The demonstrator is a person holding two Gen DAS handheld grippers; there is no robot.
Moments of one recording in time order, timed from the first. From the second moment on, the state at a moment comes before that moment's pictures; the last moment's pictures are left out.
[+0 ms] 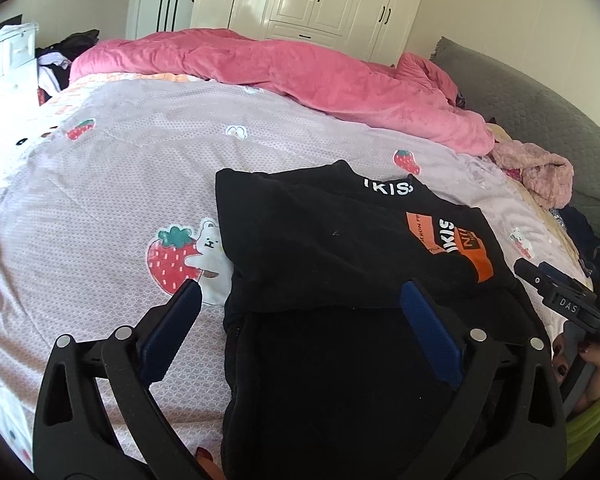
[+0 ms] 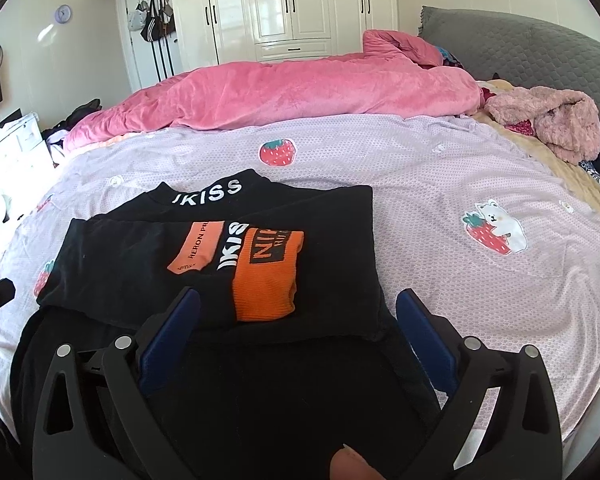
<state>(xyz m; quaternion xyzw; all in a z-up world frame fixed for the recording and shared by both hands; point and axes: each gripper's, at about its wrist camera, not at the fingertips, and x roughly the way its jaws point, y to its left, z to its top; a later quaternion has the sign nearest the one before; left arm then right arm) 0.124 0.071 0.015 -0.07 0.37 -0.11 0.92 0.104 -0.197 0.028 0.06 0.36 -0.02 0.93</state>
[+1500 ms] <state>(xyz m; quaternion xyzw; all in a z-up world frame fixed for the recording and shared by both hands) 0.040 0.114 0.007 -0.05 0.40 -0.03 0.91 0.041 -0.228 0.042 0.07 0.36 0.00 0.93</state>
